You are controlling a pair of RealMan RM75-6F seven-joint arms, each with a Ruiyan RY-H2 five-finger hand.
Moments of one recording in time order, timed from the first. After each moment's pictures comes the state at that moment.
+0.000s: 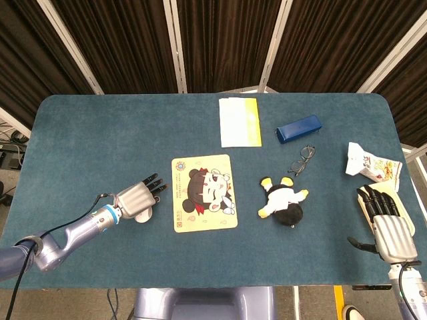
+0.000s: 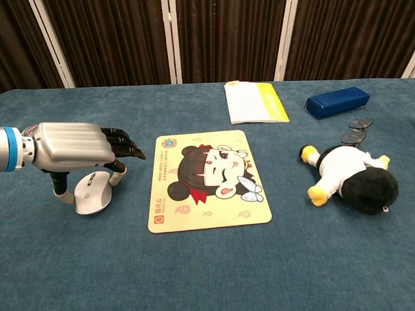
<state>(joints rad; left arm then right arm) -0.90 -1.41 0.14 -1.28 1.57 0.78 0.33 0.13 -1.09 0.06 -1.66 -1.46 1.39 0.01</state>
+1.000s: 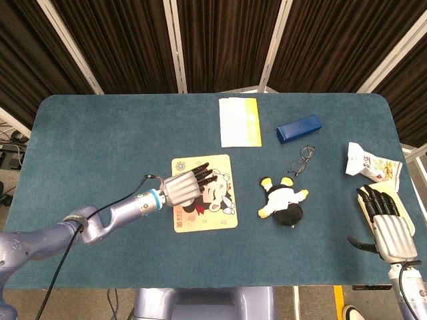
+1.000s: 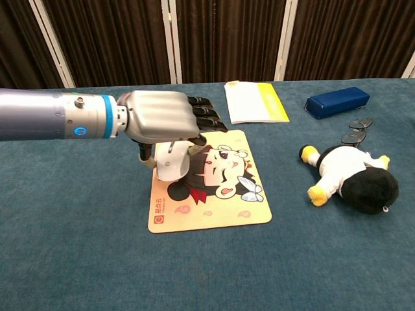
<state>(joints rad) -1.12 -1.60 0.02 -1.08 1.73 0.75 0.32 0.13 -1.09 0.06 -1.66 -1.46 1.38 0.01</state>
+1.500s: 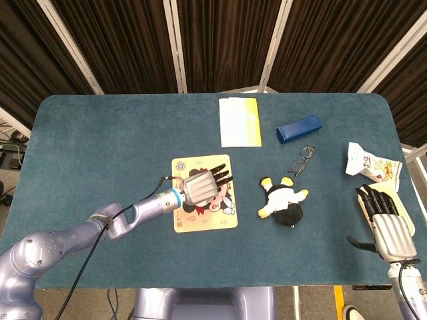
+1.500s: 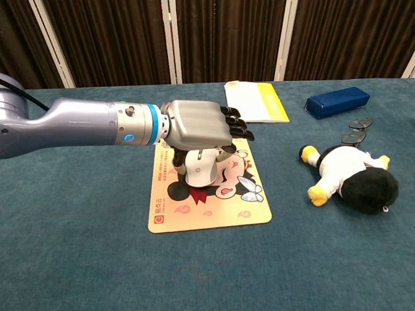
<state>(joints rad) -1.21 -1.75 -0.01 -0.92 1.70 0.67 0.26 0.14 -1.09 0.06 -1.66 -1.45 1.37 0.02</state>
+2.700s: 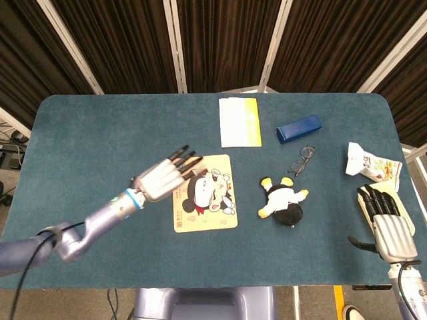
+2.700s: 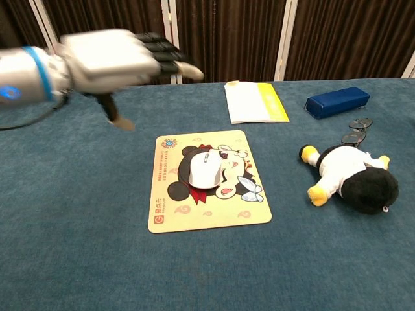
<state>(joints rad) -0.92 -1.35 -0.03 -1.47 1.50 1.03 0.52 0.13 -1.10 0.06 -1.66 -1.45 1.39 -0.02</state>
